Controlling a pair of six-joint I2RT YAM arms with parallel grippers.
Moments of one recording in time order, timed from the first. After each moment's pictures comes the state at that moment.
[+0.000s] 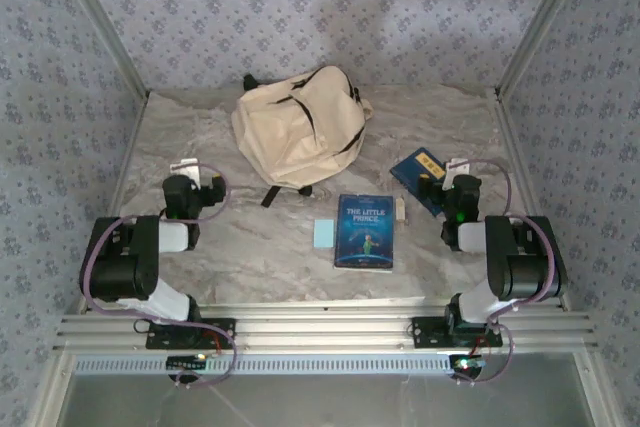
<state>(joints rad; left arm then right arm) 0.01 1.53 0.38 0.73 -0.07 -0.04 -0.02 1.53 0.37 0.74 0.05 -0.01</state>
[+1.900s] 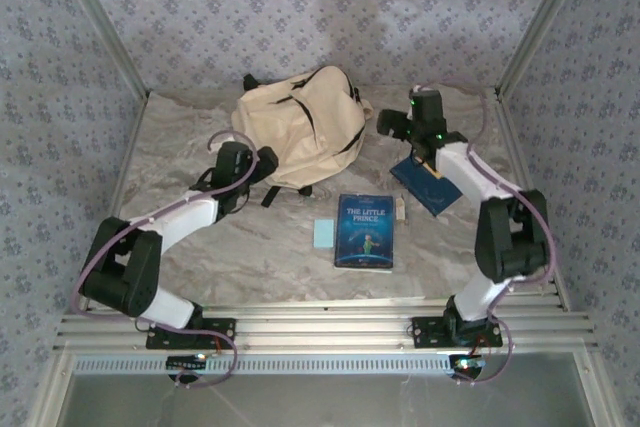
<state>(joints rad) -0.41 1.48 0.79 0.05 -0.16 -0.83 0.23 1.71 1.29 -0.18 0.02 0.35</state>
